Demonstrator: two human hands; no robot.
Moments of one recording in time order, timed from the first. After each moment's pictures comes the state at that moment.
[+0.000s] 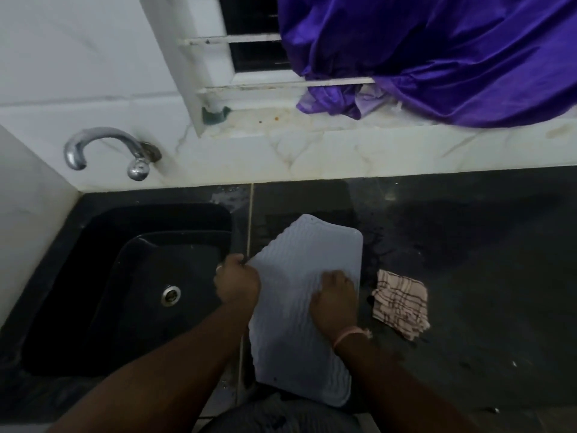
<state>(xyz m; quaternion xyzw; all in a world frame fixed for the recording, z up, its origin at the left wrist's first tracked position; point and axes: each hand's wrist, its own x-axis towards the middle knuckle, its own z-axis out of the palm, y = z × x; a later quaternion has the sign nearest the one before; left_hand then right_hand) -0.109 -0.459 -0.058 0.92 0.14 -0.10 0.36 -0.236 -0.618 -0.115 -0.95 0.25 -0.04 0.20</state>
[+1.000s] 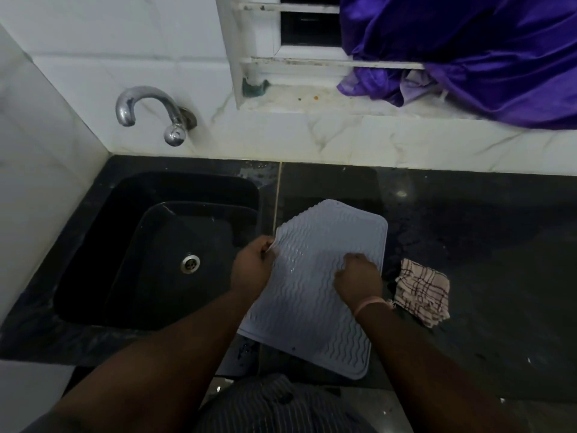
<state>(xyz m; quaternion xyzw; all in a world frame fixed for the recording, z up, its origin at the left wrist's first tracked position) -0.123 -0.396 -0.072 0.87 -0.09 -0.12 0.47 -0.221 -0.623 -0.105 -0.95 0.25 0.01 0.20</state>
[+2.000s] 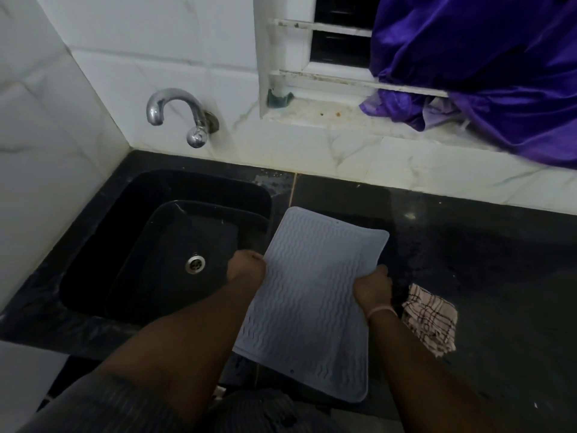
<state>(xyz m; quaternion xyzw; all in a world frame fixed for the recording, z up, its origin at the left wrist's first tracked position) -0.083 -0.388 -0.090 0.88 0.18 -0.20 0.38 -0.203 -0.634 -0.066 -0.78 0.44 0.01 0.45</state>
